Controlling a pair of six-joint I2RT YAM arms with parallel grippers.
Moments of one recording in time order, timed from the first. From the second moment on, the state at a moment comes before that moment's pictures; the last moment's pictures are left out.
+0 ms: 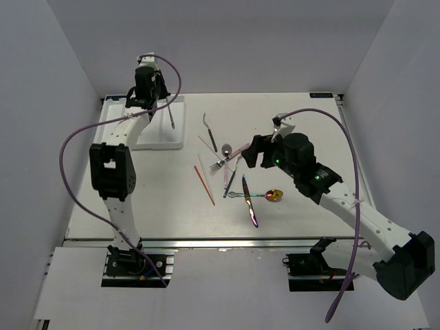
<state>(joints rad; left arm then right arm) -0.15 1.95 1.70 -0.04 -0.09 -0.27 0.65 1.10 0.92 -0.15 0.04 0.36</state>
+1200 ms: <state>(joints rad) -0.13 2.07 1.81 -0.26 -0.05 -0.40 0.55 1.35 1.00 -0.25 0.03 0.28</state>
